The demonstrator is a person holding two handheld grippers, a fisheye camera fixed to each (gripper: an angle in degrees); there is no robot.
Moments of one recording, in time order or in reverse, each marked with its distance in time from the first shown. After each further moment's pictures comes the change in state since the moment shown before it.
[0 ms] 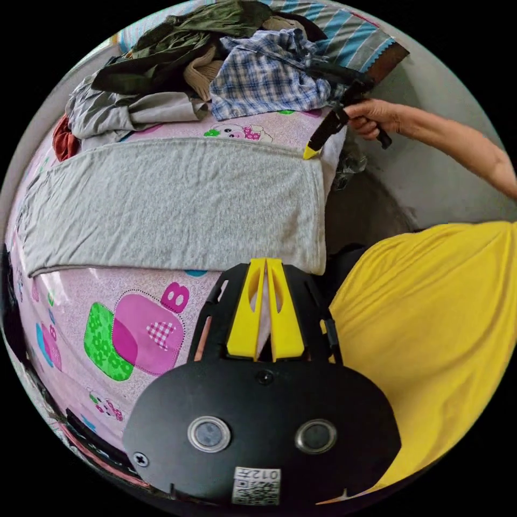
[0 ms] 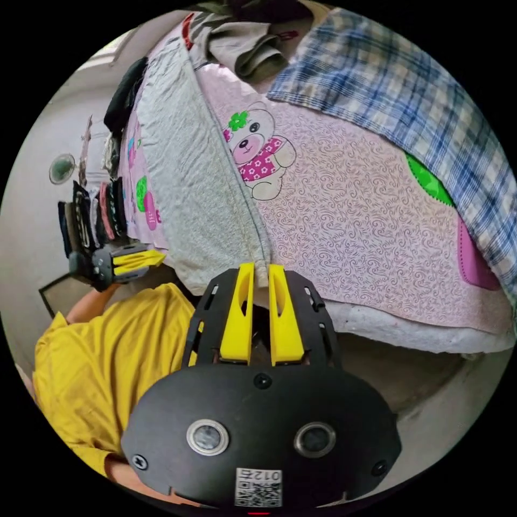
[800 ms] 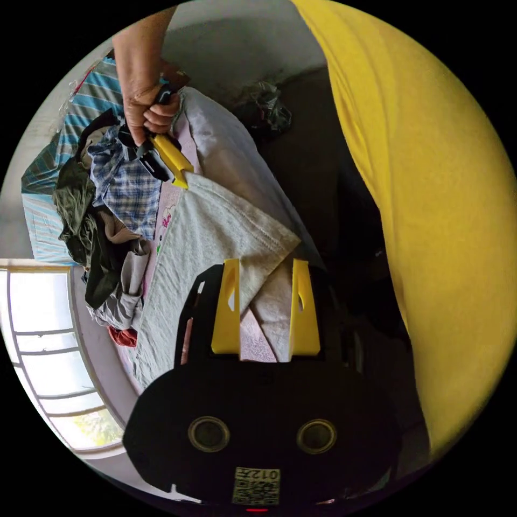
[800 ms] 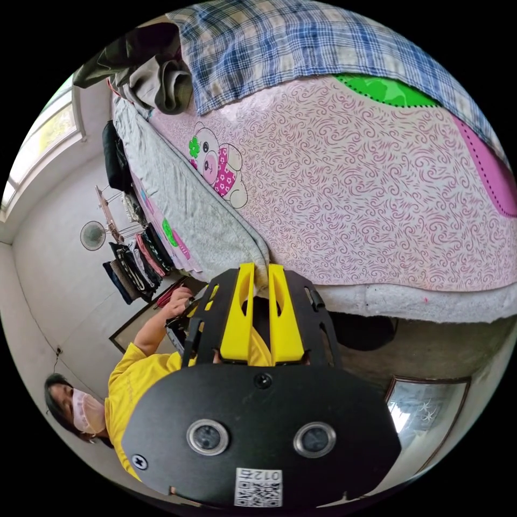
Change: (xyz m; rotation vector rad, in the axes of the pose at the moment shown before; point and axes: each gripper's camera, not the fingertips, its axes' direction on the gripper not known) left arm 0.231 0.023 0.048 0.021 -0.524 0.878; right arm 0.110 -0.020 -0.041 -0.026 -0.308 0.275
